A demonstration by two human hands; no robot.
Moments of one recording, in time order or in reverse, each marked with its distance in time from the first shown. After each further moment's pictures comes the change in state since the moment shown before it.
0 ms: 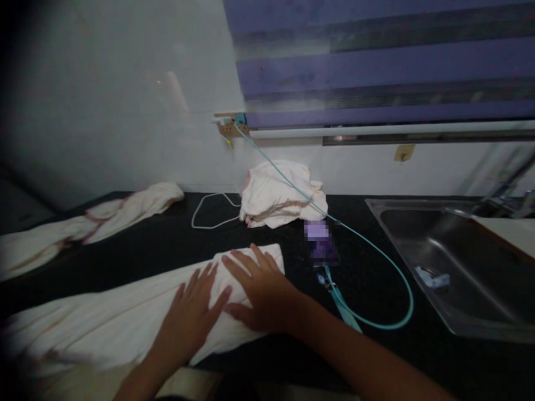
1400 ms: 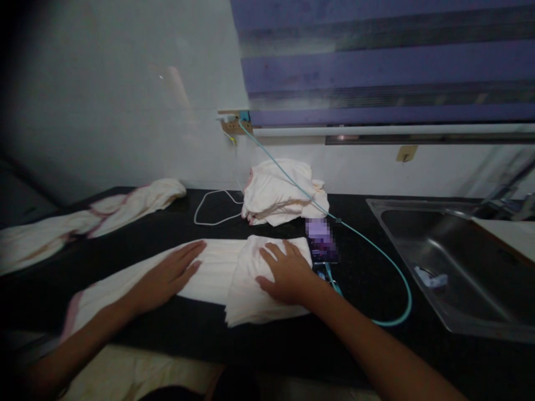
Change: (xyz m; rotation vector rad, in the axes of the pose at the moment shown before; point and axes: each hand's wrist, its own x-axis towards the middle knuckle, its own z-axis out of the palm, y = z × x) left_hand 0.066 -0.114 -0.030 0.019 -0.107 0.281; right_hand -0.011 0.045 -0.002 -0.263 -0.155 0.225
